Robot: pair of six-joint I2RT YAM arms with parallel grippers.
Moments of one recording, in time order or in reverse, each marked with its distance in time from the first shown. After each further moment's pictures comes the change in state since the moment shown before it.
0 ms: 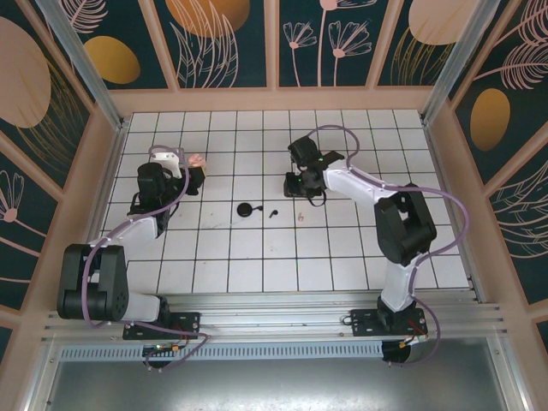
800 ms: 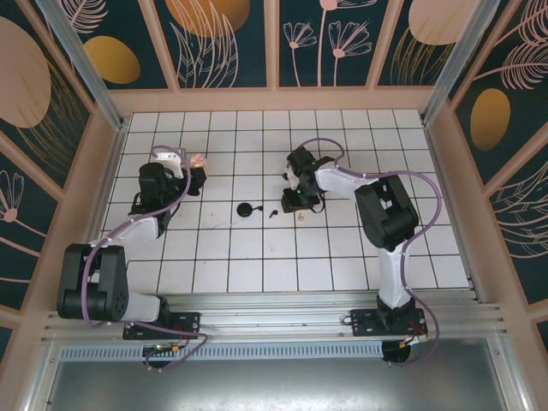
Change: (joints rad) left arm -0.013 0.000 0.000 -0.001 -0.008 0.011; right arm -0.030 0.158 -0.006 -0.021 -0.142 -0.248
